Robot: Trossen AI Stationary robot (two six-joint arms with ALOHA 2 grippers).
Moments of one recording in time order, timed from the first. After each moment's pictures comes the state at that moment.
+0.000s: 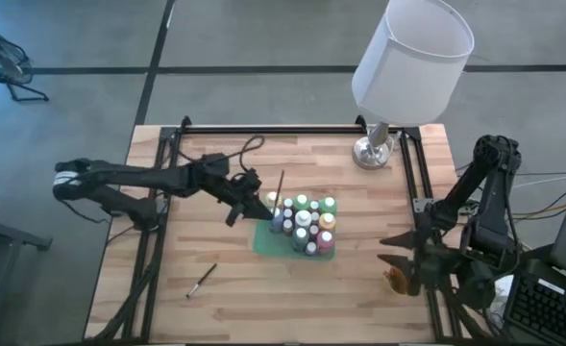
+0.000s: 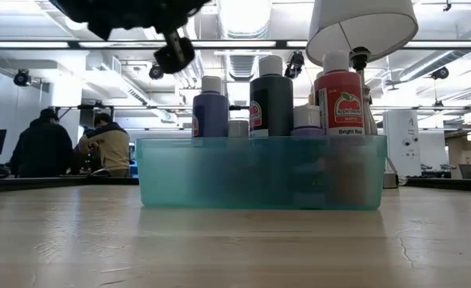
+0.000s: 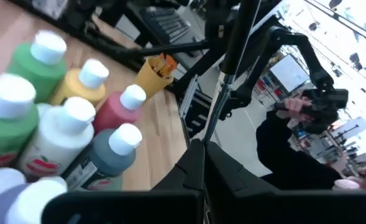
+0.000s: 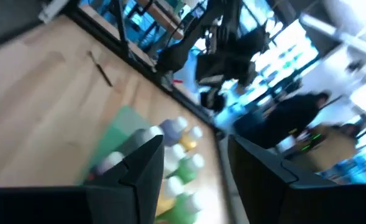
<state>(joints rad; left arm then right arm) 0.12 1.21 0.79 0.25 0.57 -0.62 1.15 1.11 1.01 -0.69 1.26 0.08</state>
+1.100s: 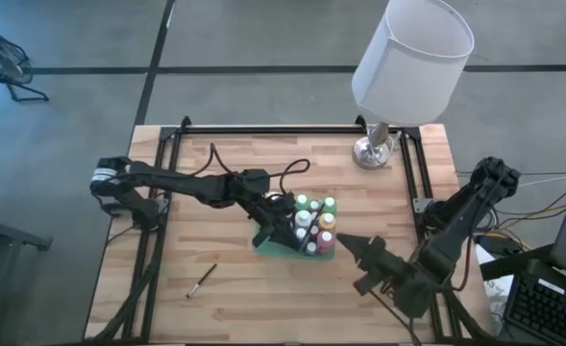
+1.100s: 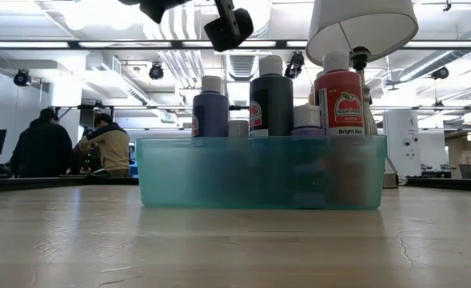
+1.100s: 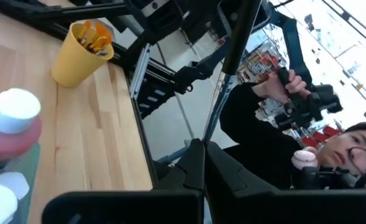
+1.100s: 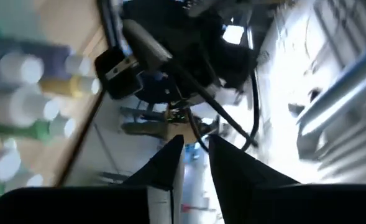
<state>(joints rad) -0.03 1.58 1.14 0.24 0.69 -0.67 0.83 1.46 1.18 -0.26 1.39 -1.16</state>
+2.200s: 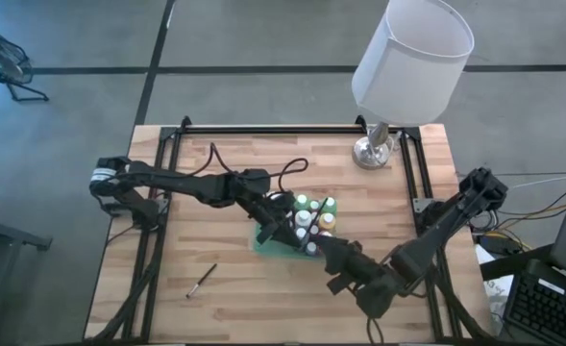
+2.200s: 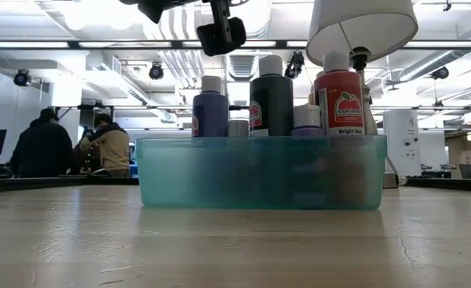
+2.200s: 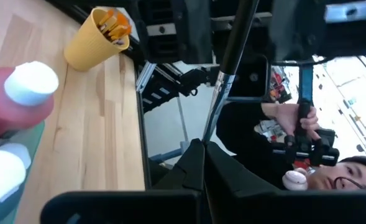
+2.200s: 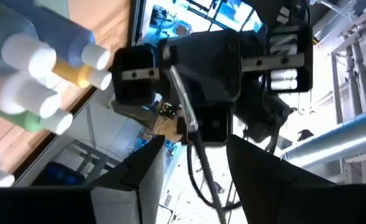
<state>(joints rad) -0.03 1.57 1.14 0.21 0.65 -0.81 0.71 1.62 1.28 -0.28 1.30 -1.36</state>
